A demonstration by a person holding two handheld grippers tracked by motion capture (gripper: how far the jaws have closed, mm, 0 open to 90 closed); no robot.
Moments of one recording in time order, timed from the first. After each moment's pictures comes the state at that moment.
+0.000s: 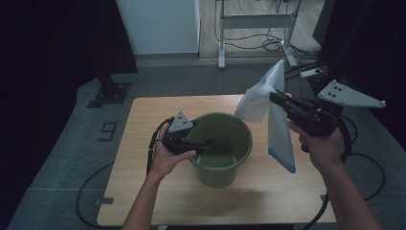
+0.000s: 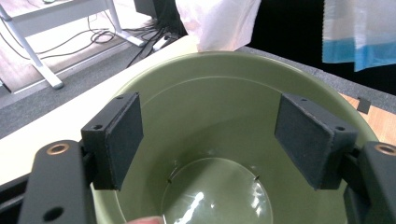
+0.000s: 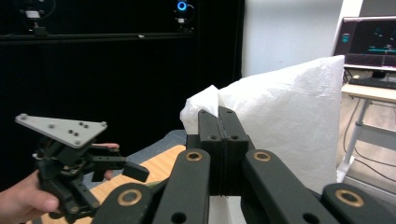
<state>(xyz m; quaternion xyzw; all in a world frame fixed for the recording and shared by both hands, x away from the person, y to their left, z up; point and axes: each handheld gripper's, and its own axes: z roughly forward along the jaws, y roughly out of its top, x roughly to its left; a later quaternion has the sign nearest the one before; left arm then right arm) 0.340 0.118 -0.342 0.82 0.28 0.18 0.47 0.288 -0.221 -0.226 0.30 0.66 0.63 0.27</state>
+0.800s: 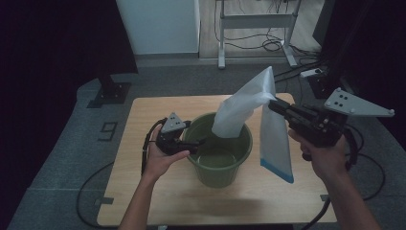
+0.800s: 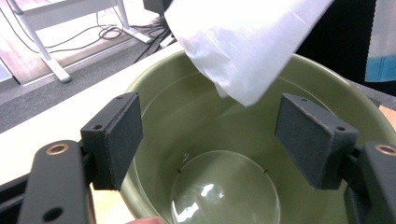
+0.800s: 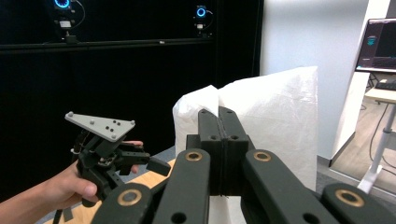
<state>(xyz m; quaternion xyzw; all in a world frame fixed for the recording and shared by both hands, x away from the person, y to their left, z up) 0.340 0.134 -0.345 0.81 0.30 0.18 0.47 0.267 -0.221 -0.226 0.27 0.66 0.65 0.25</state>
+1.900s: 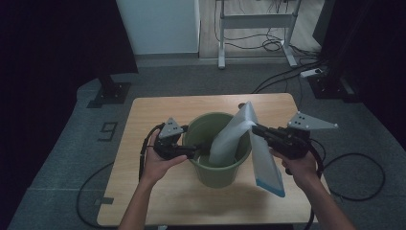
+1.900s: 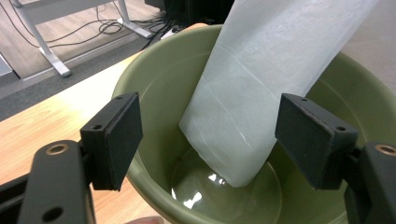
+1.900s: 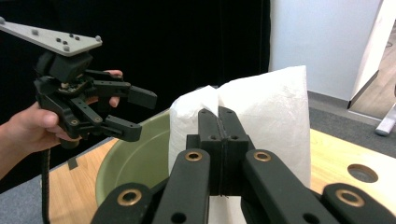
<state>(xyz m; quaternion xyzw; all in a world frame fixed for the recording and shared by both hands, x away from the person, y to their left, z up) 0.333 0.142 -0.359 0.81 0.30 0.18 0.46 0.300 -0.204 -0.320 0.32 0.71 0.60 0.18</state>
